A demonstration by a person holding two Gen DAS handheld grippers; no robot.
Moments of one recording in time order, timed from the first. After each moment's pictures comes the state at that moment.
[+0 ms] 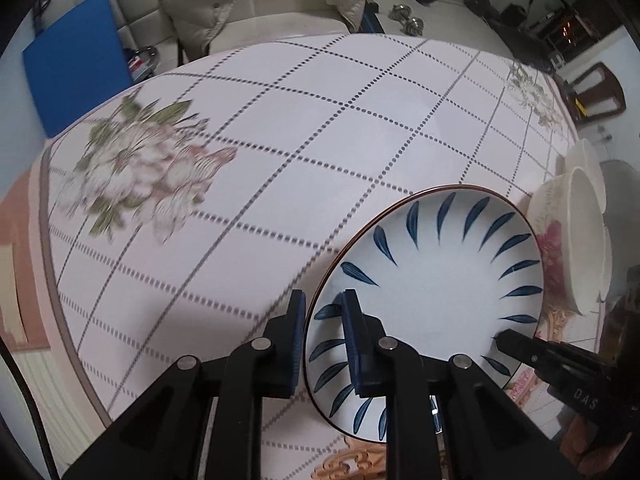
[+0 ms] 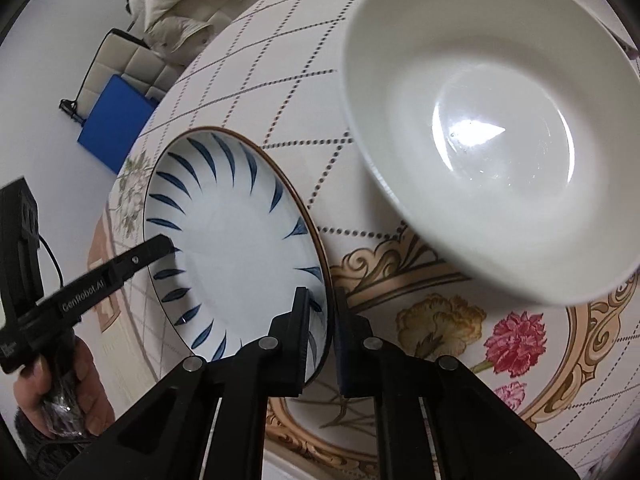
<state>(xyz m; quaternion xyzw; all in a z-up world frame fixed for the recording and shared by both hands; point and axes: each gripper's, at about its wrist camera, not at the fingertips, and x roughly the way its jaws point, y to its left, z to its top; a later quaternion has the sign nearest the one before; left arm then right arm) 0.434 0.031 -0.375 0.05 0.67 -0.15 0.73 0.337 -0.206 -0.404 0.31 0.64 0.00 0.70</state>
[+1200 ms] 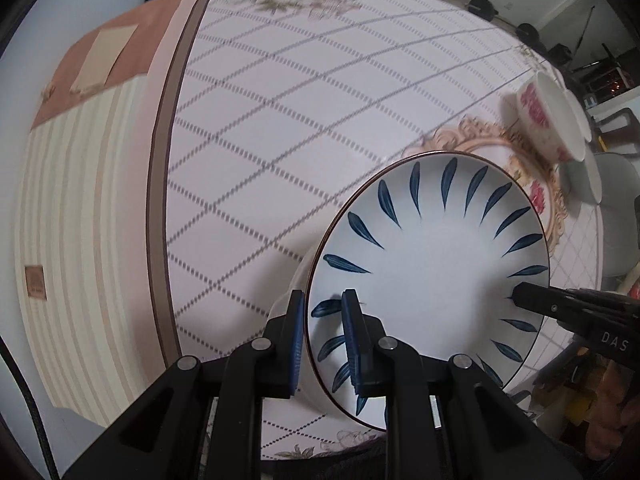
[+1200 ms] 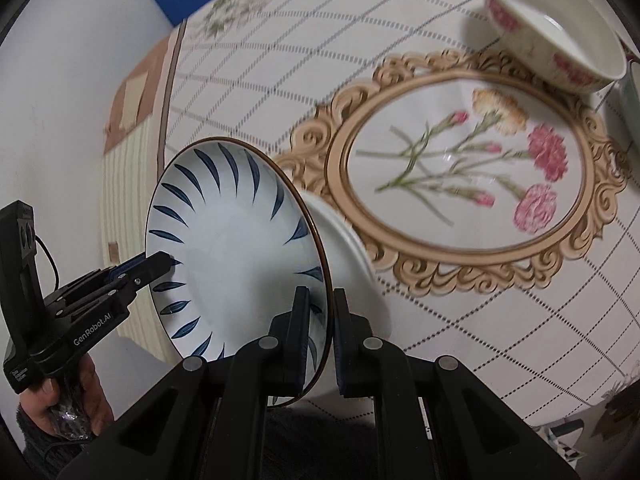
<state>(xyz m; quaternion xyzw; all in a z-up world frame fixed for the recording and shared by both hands) 0.192 0.140 -0.346 -0.02 0.68 -0.06 0.73 0.180 -0.104 -0.357 0.16 0.71 0.12 0.67</state>
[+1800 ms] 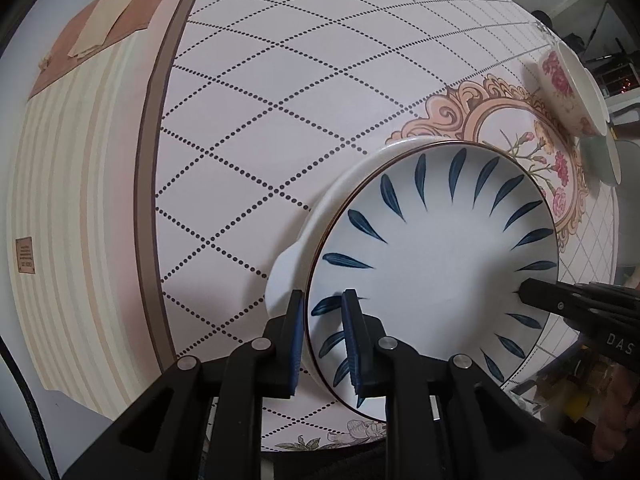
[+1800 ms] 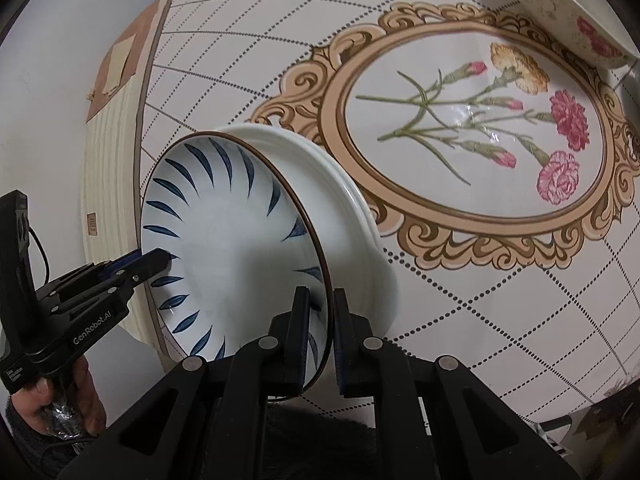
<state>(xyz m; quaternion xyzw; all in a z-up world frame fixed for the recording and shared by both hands) 0.174 0.140 -0.379 -0.02 0.71 -0.04 0.70 0.162 -0.090 -0.389 0.13 0.74 0.12 0.65</state>
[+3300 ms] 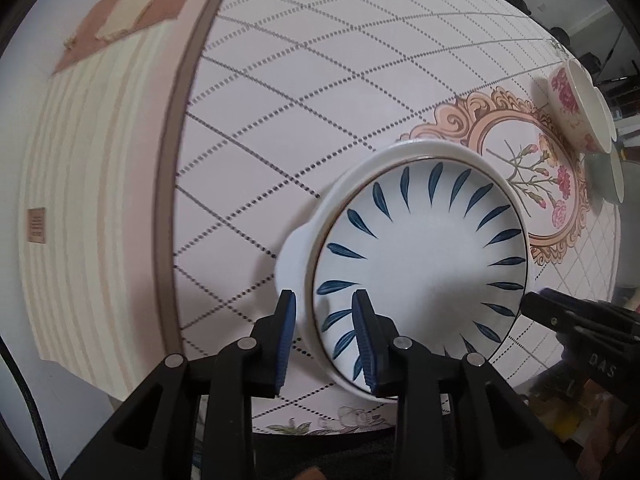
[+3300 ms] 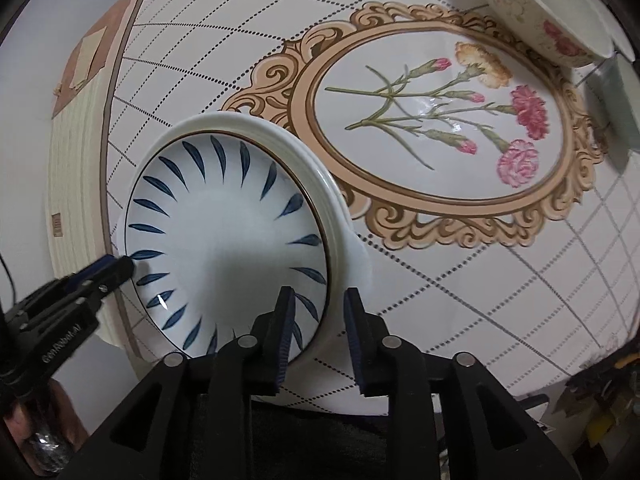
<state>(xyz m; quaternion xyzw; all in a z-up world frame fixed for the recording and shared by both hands) 0.169 0.133 -0.356 -0.03 0.71 -0.01 0.71 0.156 -0.072 -0.372 0.07 0.75 0.05 0.66</state>
